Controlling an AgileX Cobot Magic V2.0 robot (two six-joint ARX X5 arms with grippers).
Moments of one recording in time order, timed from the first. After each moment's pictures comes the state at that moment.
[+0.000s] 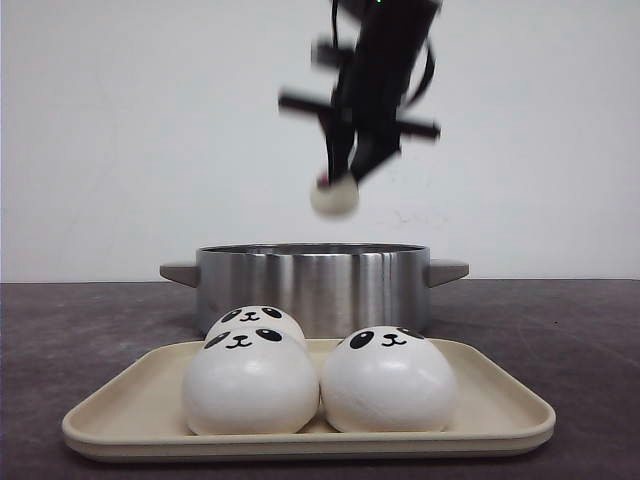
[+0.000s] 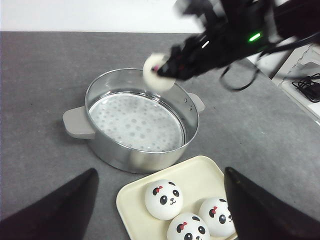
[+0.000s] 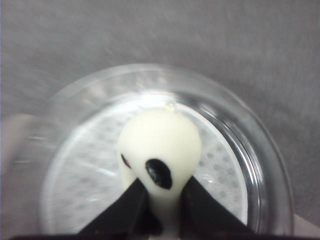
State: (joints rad) left arm -0.34 0.64 1.03 -0.78 0.29 -0.17; right arm 0.54 2.03 1.78 -0.61 0.07 0.28
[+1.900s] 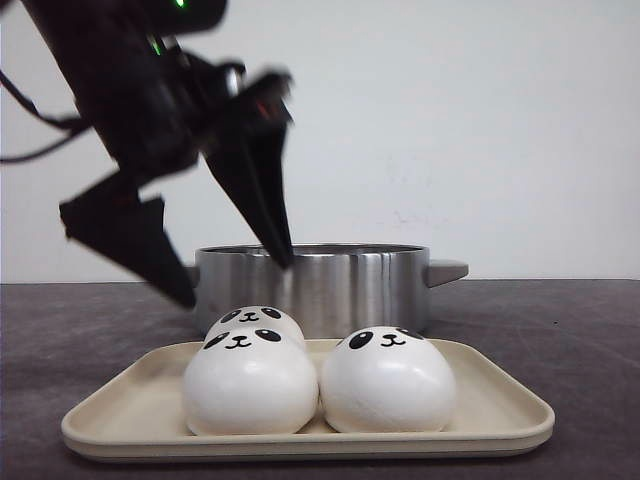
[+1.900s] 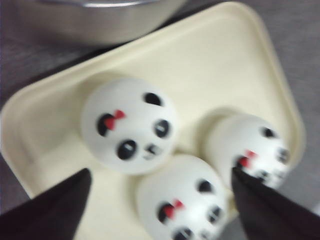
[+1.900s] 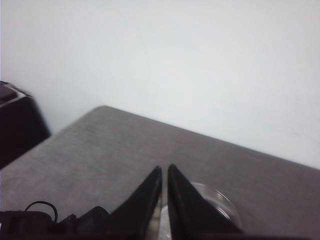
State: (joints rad) left arm -0.68 1.54 1.03 -0.59 0.20 -0.34; right arm 0.95 1.31 2.22 -1.12 0.35 0.22
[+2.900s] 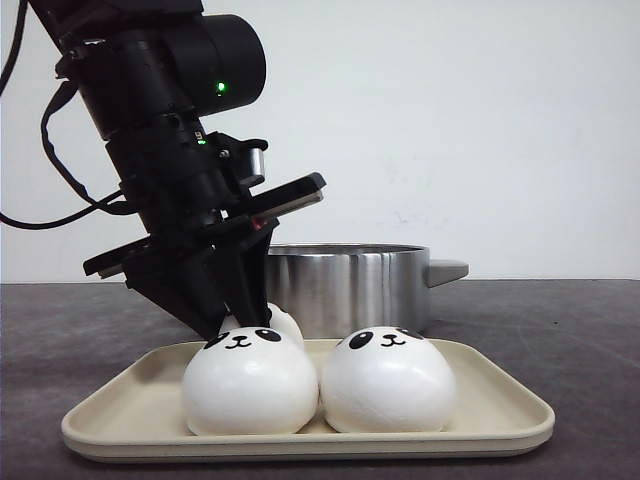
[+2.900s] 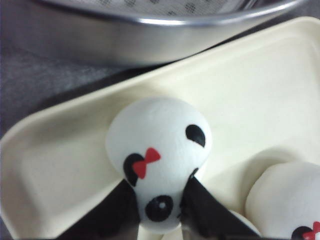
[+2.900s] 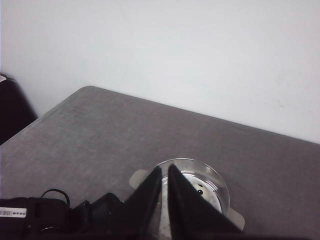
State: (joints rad) left arm -0.69 1.66 1.04 -0.48 0.14 -0.40; right arm 0.95 1.30 2.22 -1.22 0.37 0.27
